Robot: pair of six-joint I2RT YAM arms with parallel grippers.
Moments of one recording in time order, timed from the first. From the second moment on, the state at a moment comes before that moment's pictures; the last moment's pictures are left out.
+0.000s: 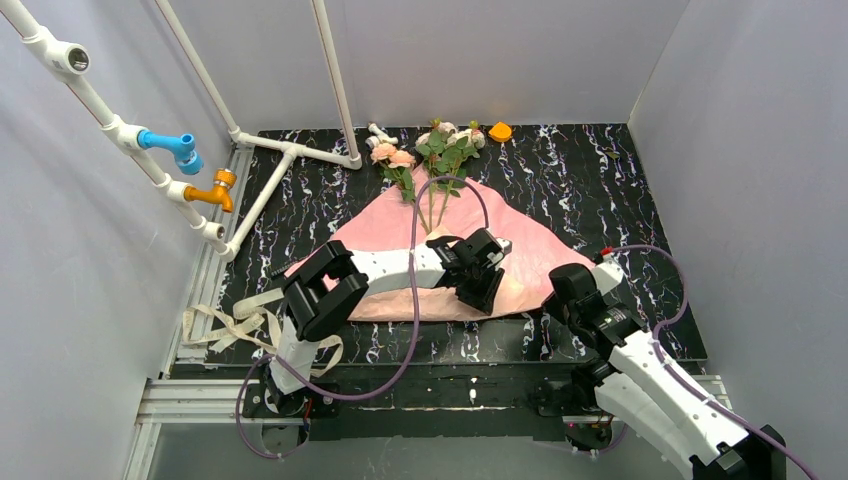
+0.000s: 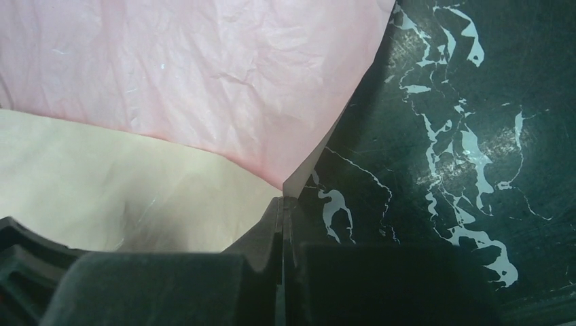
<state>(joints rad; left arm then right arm) -1.03 2.00 1.39 -0.42 0.20 -0.49 0.53 0.67 0.42 -0.67 0.45 1.07</state>
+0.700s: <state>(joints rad) -0.99 2.03 1.59 -0.56 0.06 -0.54 0.53 0.70 0.50 -0.58 0.32 0.84</state>
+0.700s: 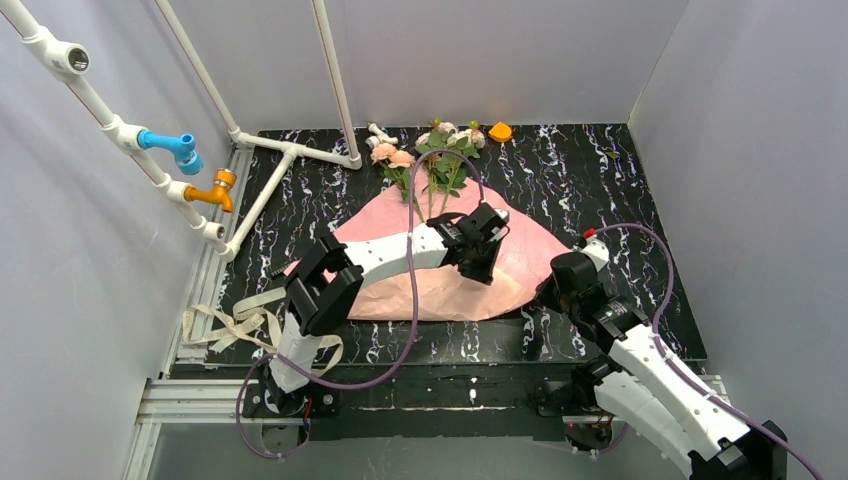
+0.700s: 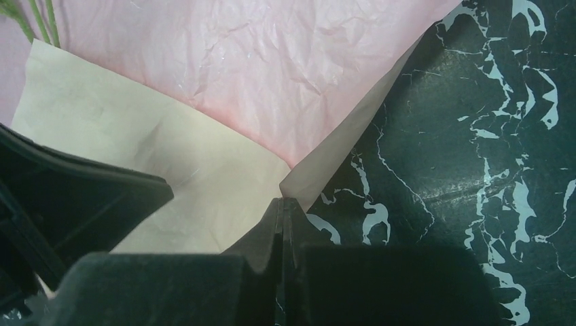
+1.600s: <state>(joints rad) -0.88 2.09 1.63 -0.61 0.16 -0.60 0.53 0.84 0.66 -0.38 0.05 0.51</state>
